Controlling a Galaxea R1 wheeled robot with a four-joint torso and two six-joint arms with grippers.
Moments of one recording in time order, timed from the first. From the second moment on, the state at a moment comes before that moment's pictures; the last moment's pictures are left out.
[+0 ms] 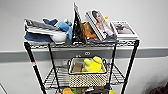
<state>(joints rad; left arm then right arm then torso) 1.27 2.00 -1.18 -0.25 -0.21 -0.05 -1.13 2.10 -1.24 0.48 -0.03 -0.03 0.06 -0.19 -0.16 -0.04</state>
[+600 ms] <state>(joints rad) 1.41 2.19 -1.47 -0.20 -0.28 -0.05 -1.25 2.24 -1.45 0.41 -0.01 -0.03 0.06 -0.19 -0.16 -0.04</state>
